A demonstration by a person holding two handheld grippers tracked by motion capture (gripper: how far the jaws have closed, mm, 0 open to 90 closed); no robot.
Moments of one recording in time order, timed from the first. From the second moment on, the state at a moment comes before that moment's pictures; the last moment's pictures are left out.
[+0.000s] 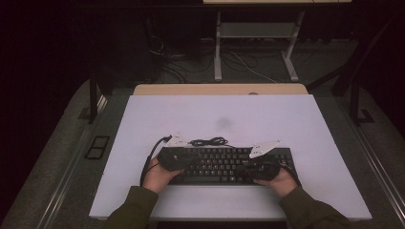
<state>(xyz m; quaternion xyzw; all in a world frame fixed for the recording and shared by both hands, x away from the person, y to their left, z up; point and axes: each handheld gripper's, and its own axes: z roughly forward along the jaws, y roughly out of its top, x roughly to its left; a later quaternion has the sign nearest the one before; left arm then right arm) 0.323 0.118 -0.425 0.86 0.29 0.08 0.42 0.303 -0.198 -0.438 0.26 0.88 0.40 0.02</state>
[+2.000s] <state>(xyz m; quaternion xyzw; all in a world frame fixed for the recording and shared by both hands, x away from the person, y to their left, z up) 0.298 0.161 -0.428 0.83 0.29 0.09 0.47 0.316 -0.199 -0.421 0.29 0.84 0.47 0.04</state>
